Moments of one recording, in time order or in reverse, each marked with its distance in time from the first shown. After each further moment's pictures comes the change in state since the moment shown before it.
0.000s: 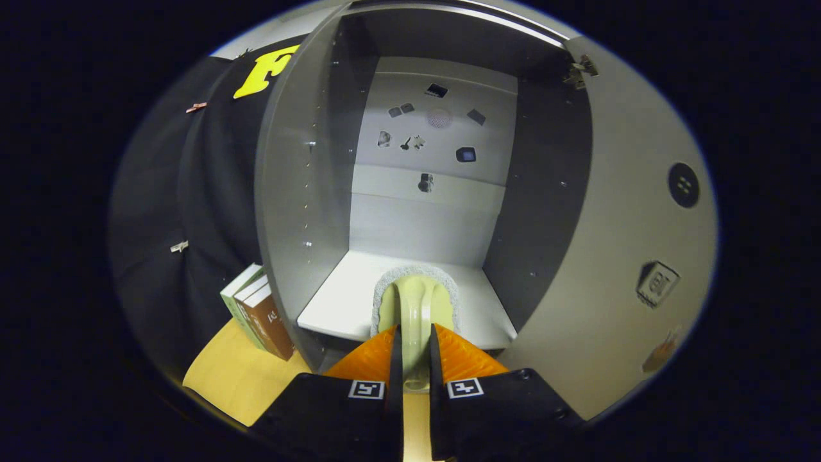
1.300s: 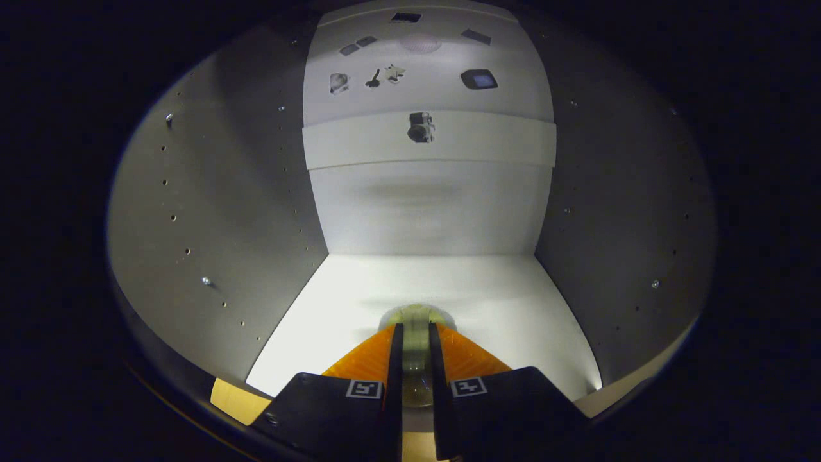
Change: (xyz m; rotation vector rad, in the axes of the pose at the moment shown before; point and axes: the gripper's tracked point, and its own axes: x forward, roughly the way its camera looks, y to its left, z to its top) arm 0.172 0.001 -0.024 0.143 0.118 0.075
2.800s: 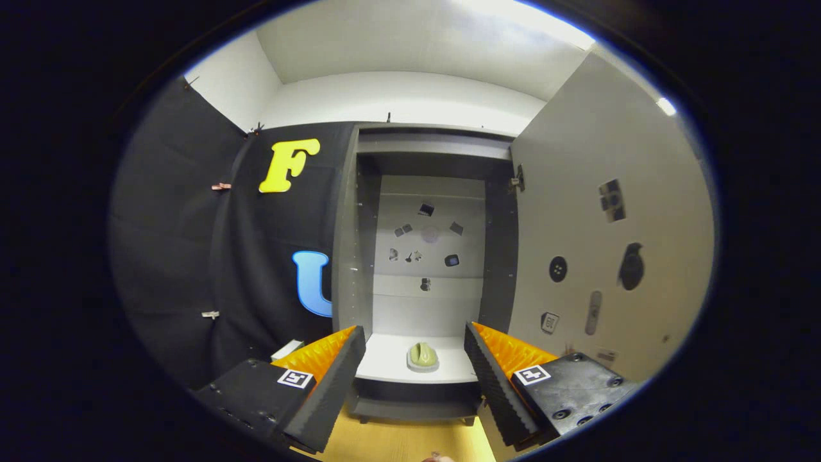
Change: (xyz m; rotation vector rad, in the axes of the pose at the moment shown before) arm -0.409 0.051 0.040 -0.072 -0.572 -0.001
